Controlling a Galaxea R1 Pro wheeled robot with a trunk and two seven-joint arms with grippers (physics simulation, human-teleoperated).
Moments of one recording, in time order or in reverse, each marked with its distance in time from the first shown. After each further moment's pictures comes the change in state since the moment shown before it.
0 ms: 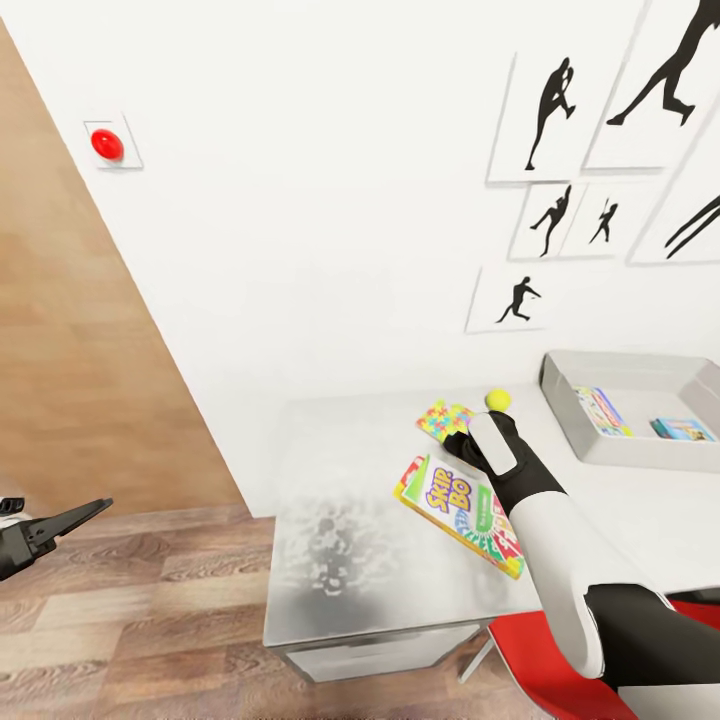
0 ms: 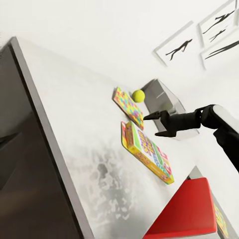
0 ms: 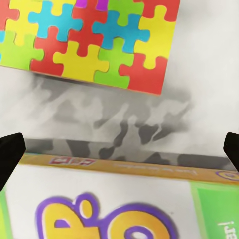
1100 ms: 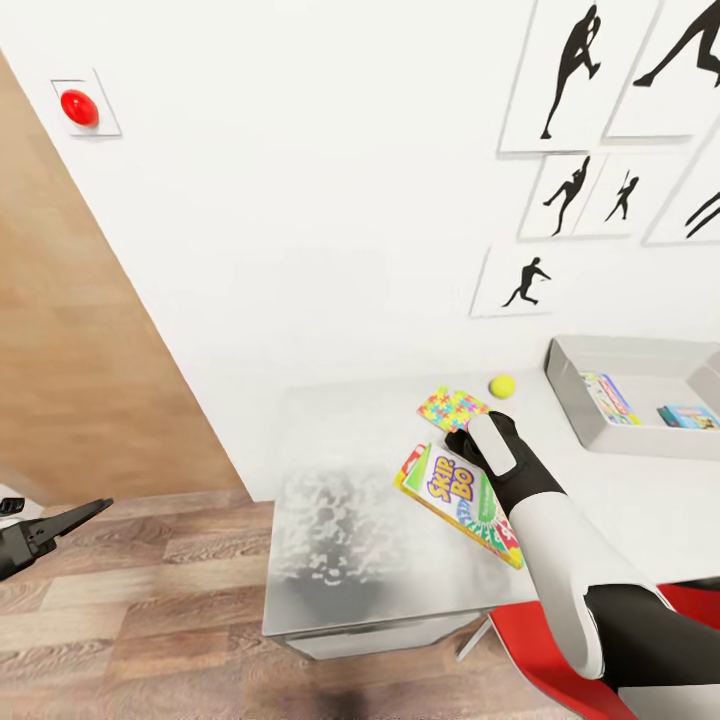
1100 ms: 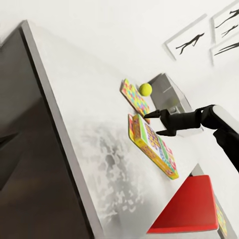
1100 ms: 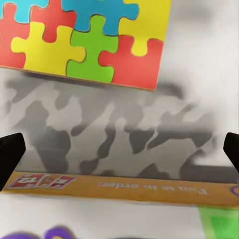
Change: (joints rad) left arm 0.000 0.000 0.000 0.000 0.000 0.000 0.000; right arm 0.001 0.000 0.003 0.000 0.006 -0.053 0.001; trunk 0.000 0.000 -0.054
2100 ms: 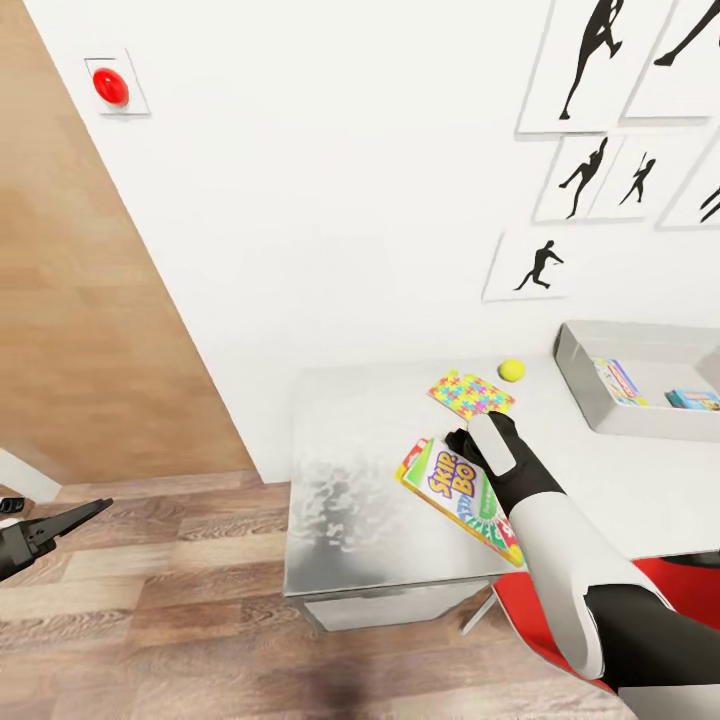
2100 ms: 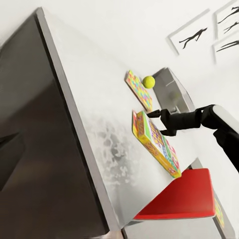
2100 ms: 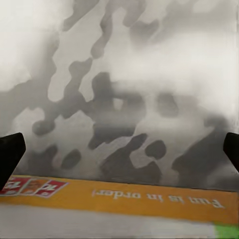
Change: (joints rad) left arm 0.000 0.001 0.000 0.000 0.000 0.000 0.000; right arm 0.000 0.000 0.001 0.000 0.003 -0.003 0.000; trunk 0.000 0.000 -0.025
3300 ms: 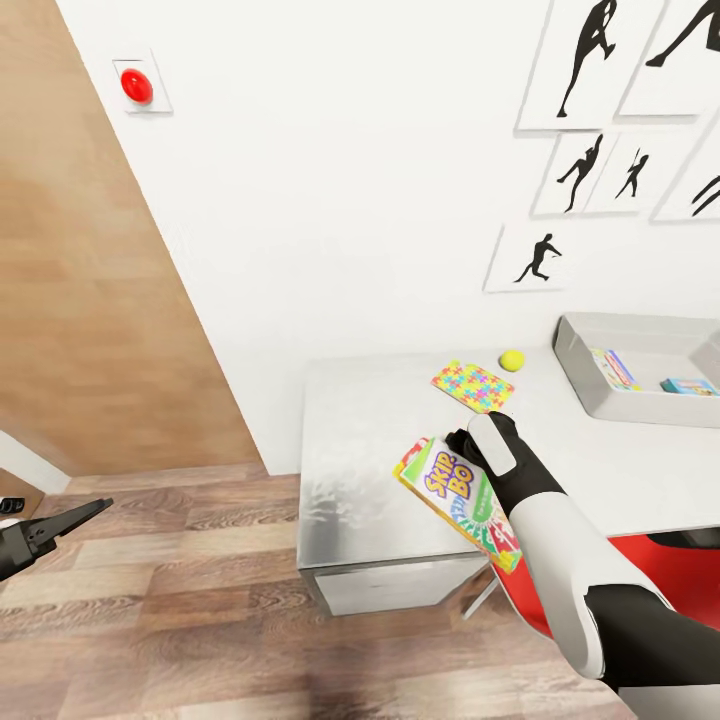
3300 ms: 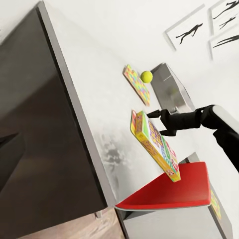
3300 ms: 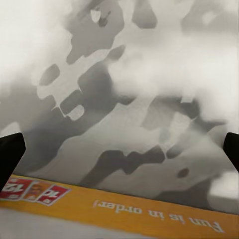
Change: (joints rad) left arm 0.000 -0.001 0.000 0.000 0.000 0.000 0.000; right arm 0.001 -0.001 0.000 0.000 -0.003 0.000 0.000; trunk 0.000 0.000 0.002
